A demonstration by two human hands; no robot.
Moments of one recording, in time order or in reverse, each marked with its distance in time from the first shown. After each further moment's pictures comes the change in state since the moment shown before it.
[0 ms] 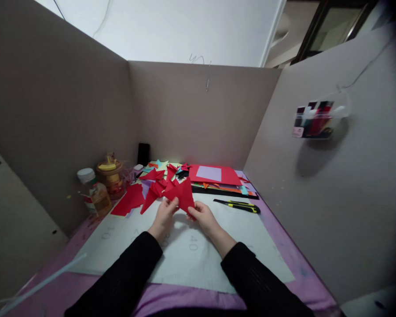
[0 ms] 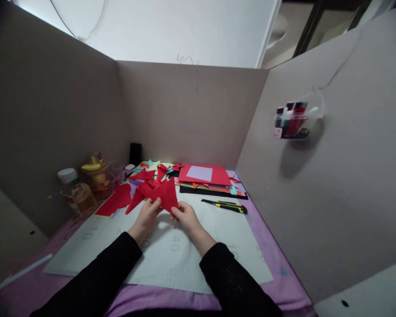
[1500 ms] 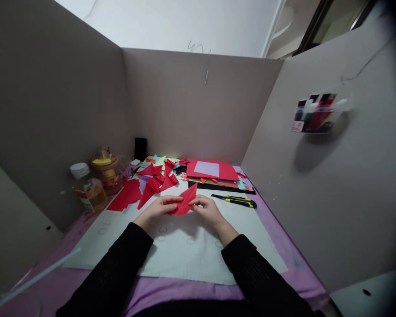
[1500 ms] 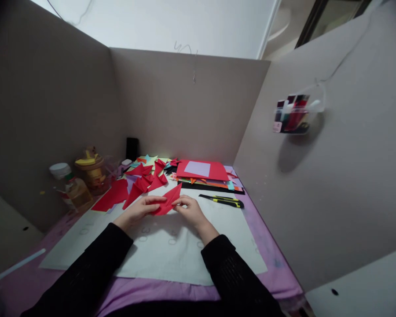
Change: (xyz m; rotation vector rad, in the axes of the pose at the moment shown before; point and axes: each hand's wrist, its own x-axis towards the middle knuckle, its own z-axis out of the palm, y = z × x) left_hand 0.007 0.031 -0.027 0.547 -0.444 -0.156; right_hand -0.003 -0.019 -0.031 -0.179 0.001 -0.331
